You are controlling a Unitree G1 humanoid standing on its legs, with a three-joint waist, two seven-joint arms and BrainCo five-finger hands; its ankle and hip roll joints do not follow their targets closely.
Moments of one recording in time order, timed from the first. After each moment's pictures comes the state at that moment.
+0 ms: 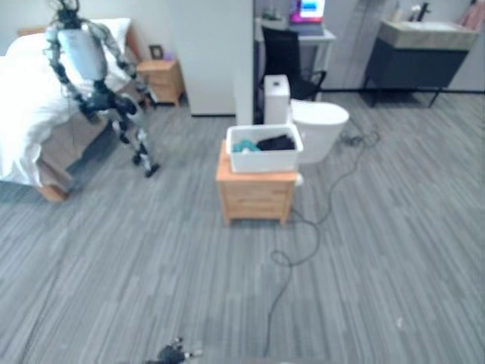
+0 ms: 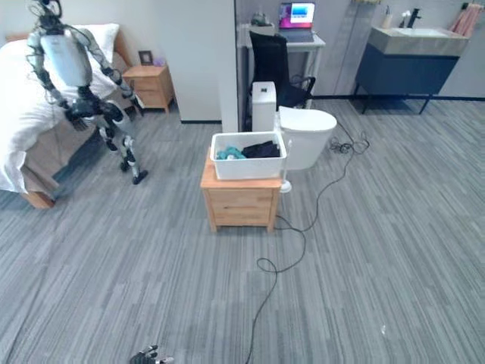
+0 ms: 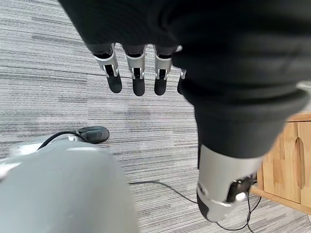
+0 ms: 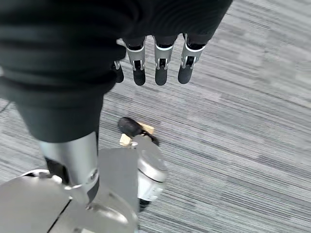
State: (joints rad) left arm -0.01 0.22 -0.22 1.27 -0.22 -0.15 -0.07; right arm 0.04 -0.36 0.24 1.44 -0.04 -0.04 0.08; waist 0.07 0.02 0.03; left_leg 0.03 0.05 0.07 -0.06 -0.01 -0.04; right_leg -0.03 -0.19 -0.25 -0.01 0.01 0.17
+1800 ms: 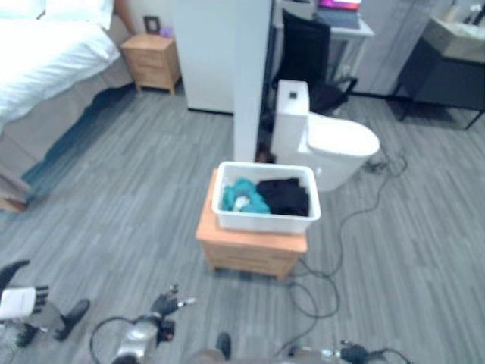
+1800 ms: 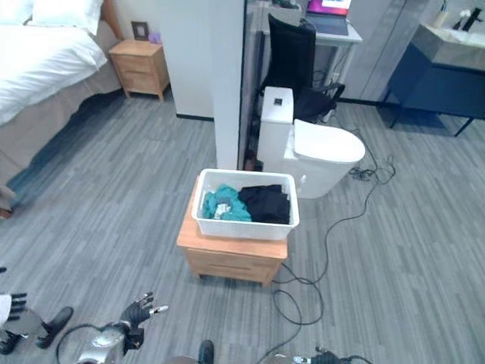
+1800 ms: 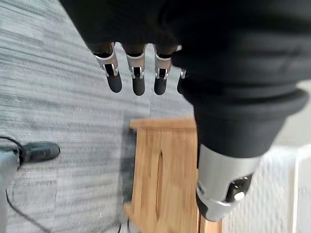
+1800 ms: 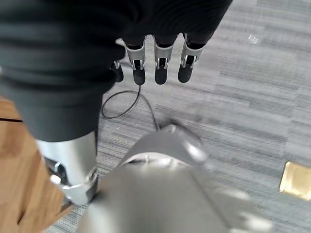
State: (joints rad) left arm -0.02 0.31 -0.16 1.02 -0.36 -0.16 -0.06; right arm -0.05 -0.30 0.16 1.37 0.14 -0.06 0.08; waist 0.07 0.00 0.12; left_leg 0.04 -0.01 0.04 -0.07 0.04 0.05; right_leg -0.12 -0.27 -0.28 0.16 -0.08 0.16
